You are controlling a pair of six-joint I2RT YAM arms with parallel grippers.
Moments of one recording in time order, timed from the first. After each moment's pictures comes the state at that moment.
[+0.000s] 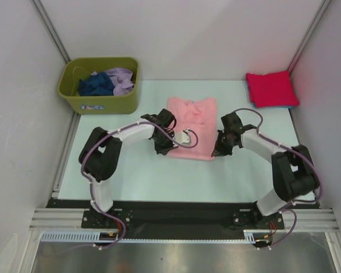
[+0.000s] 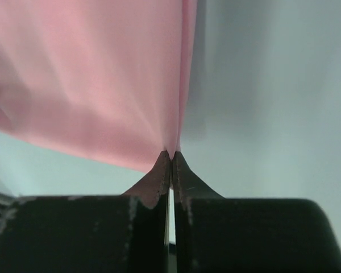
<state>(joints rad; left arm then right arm) -0.62 1.93 1.34 -0.72 0.28 0.82 0.34 1.62 0.97 -0.49 -0.18 0.62</state>
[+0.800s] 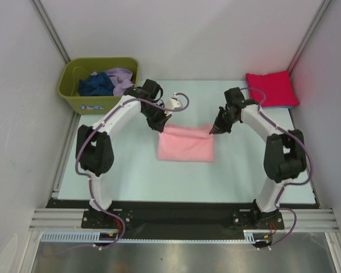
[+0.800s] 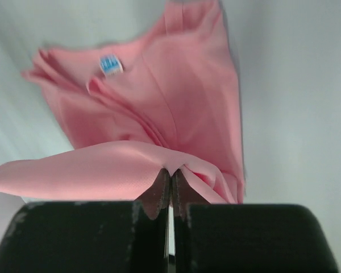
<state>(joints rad) -0.45 1.91 1.71 -1.05 0.44 0.70 0.26 1.75 1.36 -0.74 -0.27 0.66</state>
